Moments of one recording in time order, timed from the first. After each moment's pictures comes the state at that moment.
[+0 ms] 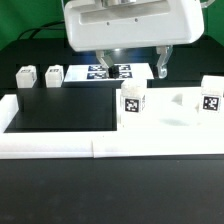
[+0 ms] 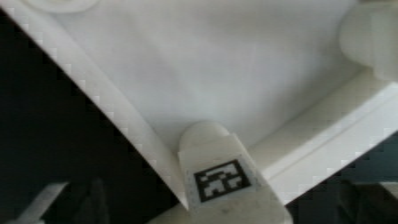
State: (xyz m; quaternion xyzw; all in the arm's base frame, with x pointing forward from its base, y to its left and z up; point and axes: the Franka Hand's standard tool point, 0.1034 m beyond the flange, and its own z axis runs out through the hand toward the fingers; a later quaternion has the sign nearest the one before) arm 0.592 0.007 0.088 -0.97 0.22 -0.05 0.07
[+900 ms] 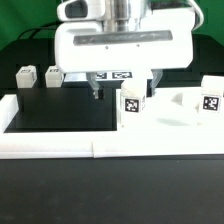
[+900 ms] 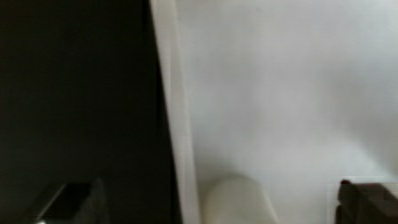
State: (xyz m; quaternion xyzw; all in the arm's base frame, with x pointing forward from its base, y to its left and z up) arm 0.572 -0.015 0.036 -1.00 0.05 -0.05 0.01
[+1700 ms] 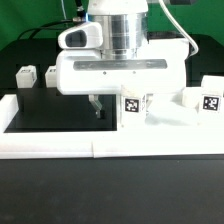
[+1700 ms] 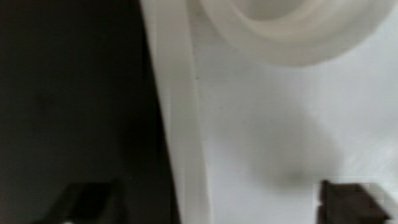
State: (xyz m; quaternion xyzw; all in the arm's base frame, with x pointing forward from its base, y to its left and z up) arm 0.567 -0.010 0.009 -1.00 0.07 -0.04 0.01
